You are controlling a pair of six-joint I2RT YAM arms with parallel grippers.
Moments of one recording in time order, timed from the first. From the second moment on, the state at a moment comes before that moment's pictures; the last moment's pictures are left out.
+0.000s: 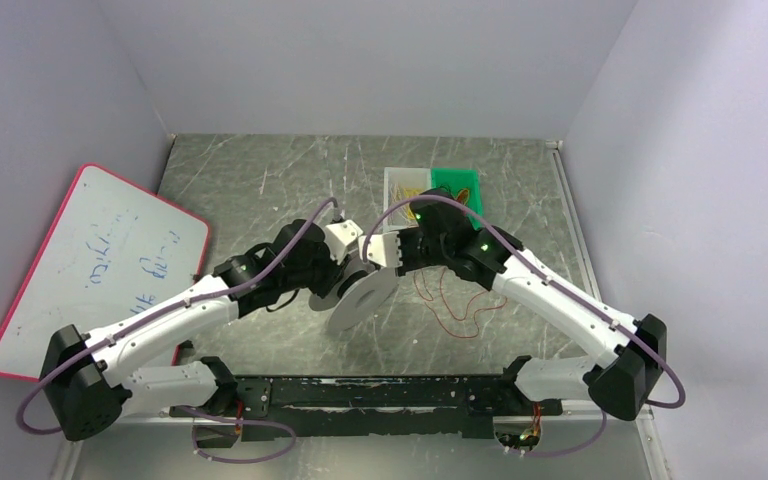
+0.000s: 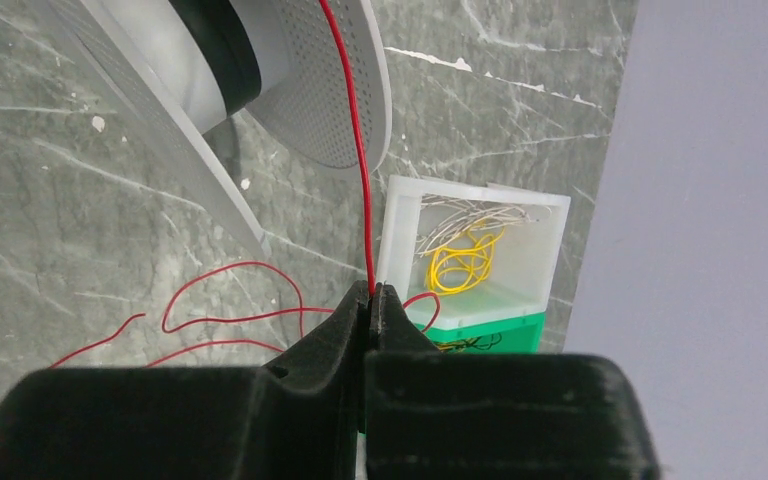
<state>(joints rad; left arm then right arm) -0.85 1.13 0.87 -0.42 -0.06 0.01 0.80 1.24 1.15 -0.64 -0.14 -1.06</state>
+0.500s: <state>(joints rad) -0.85 1.01 0.85 -0.42 -0.06 -0.03 0.82 1.27 1.12 -0.59 -0.07 -1.07</state>
